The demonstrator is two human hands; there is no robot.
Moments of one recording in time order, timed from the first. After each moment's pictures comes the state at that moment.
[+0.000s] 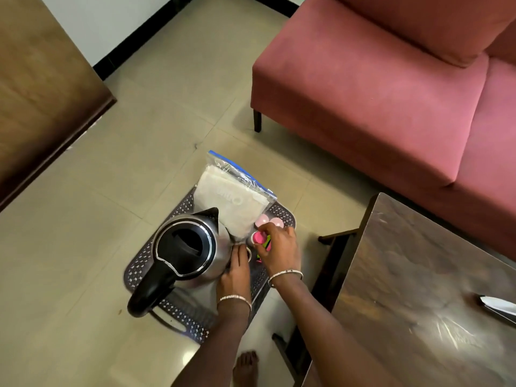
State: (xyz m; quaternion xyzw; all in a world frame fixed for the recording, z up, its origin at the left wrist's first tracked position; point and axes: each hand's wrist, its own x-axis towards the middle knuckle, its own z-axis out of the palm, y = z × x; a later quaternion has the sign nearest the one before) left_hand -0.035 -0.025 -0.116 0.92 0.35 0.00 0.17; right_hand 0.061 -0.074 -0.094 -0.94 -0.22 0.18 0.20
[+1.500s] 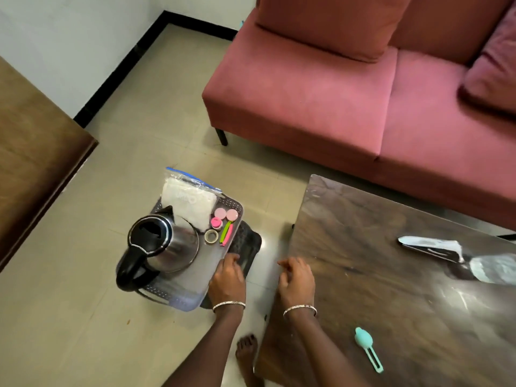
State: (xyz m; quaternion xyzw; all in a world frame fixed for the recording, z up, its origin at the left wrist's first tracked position) left_hand -0.058 -0.127 -0.003 0.88 0.37 0.02 0.30; right_hand -0.008 -0.260 -0.011 -0.94 -0.02 0.14 0.31
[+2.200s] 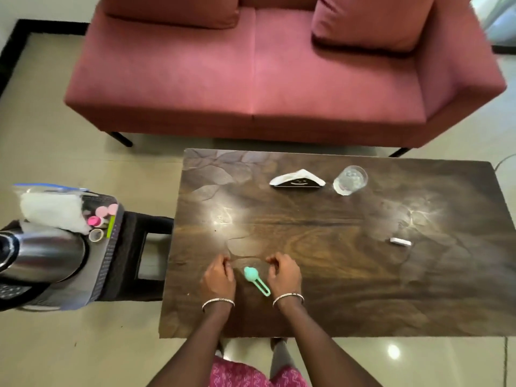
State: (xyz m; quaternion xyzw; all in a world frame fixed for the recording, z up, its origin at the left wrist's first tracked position) left_hand -0.070 -0.419 0.019 0.90 0.27 -0.06 0.33; right_hand -0.054 -0.565 0.007 -0.92 0.14 0.15 0.34
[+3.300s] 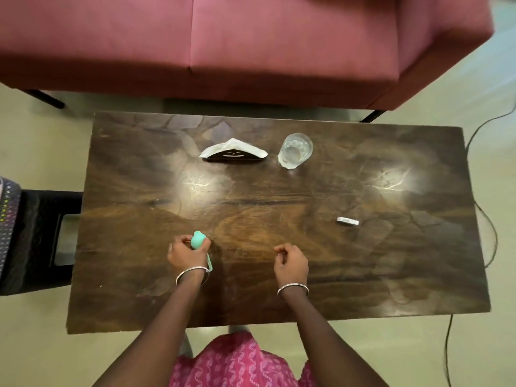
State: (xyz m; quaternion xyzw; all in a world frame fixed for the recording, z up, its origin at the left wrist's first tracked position) left_hand -0.019 -0.565 -0.040 0.79 0.49 -0.08 0.36; right_hand -0.045 -0.776 -0.044 -0.90 0.25 0.17 0.32
